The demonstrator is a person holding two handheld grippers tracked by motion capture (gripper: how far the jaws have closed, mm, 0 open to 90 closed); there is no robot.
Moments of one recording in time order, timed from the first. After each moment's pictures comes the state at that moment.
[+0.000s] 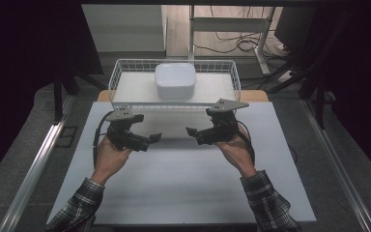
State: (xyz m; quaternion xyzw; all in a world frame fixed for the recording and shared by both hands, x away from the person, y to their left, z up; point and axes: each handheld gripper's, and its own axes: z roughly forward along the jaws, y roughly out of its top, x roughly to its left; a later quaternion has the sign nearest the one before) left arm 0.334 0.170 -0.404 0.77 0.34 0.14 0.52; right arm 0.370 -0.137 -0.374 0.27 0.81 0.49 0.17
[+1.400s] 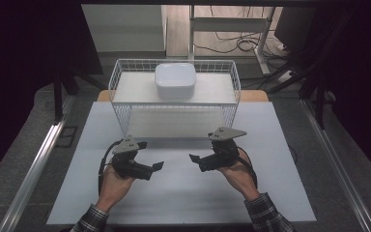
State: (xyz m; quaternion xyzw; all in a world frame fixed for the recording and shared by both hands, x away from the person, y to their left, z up) left arm 0.288 0.158 -0.470 0.79 0.34 0.13 0.50; right arm 0.335 -0.151 -0.435 0.26 0.84 0.46 0.15
